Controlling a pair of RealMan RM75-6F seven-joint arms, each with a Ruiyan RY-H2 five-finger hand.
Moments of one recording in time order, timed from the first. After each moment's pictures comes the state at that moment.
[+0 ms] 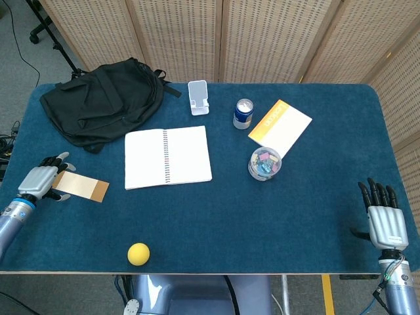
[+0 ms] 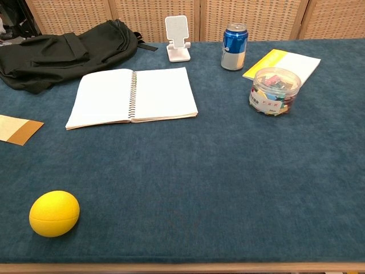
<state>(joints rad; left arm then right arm) -0.54 -1.39 0.01 -0.81 1.52 0.82 -0.61 0.15 -1.25 0.12 -1.48 -1.33 1.36 -0.21</state>
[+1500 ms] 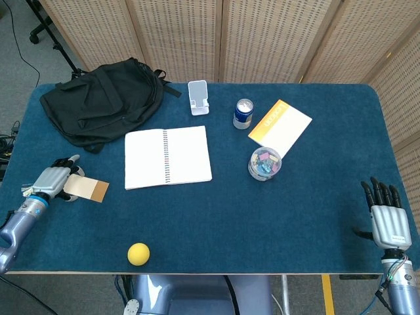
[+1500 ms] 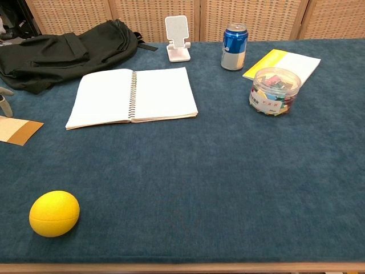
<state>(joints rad) -0.59 -1.46 0.03 -0.78 1.47 0.74 -0.52 0.15 -1.23 0.12 -1.48 -1.32 1.36 -0.19</state>
